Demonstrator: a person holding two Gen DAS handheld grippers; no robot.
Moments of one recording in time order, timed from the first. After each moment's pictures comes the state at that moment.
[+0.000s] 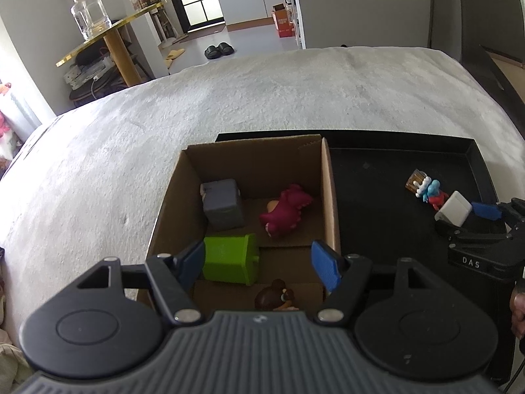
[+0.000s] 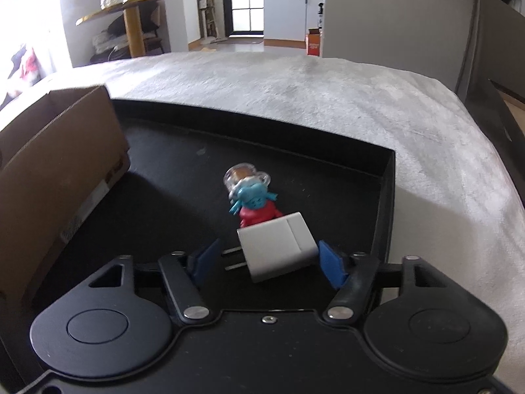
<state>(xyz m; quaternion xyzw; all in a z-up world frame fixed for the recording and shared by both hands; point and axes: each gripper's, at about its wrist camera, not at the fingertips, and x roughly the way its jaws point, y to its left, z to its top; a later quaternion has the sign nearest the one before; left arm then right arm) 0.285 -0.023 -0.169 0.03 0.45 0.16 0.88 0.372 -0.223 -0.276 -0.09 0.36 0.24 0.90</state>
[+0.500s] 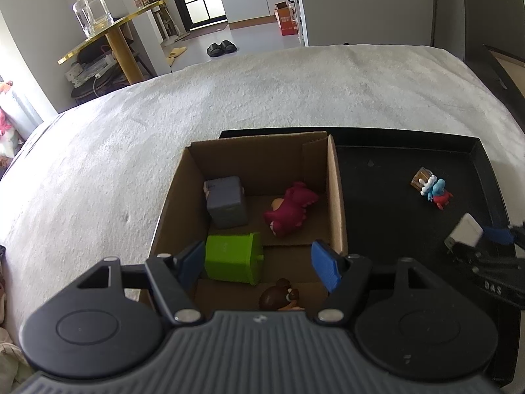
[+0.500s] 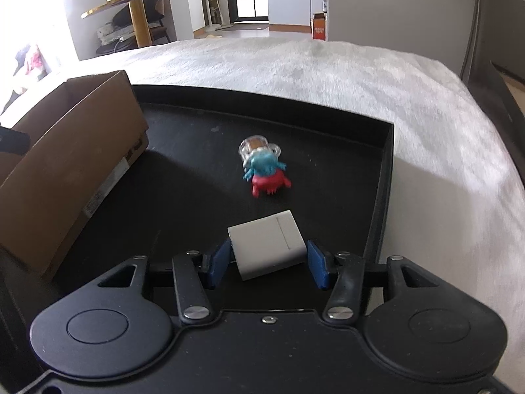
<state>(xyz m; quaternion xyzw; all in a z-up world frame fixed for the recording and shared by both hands) 0.288 -0.019 -0.172 0.03 0.45 0.17 0.88 0.350 -0.239 -0.271 -0.08 0.39 0.25 0.88</state>
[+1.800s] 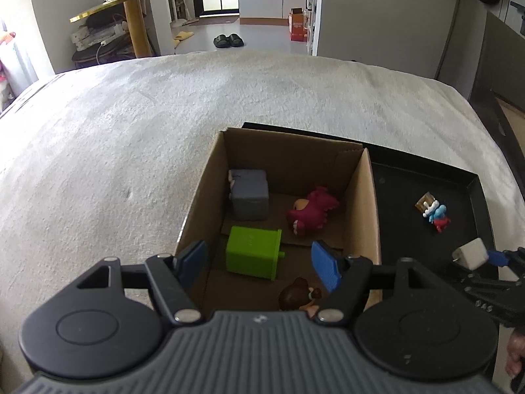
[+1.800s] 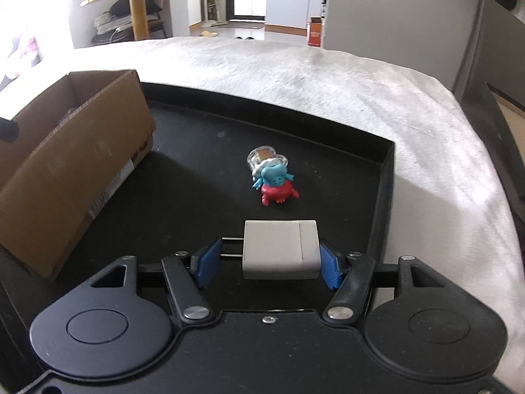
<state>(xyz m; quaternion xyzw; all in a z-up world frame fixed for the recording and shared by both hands) 0.264 0.037 -0.168 -0.06 0.44 0.15 0.88 0.339 -0.215 -0.251 -0.12 0.39 0.22 0.89</state>
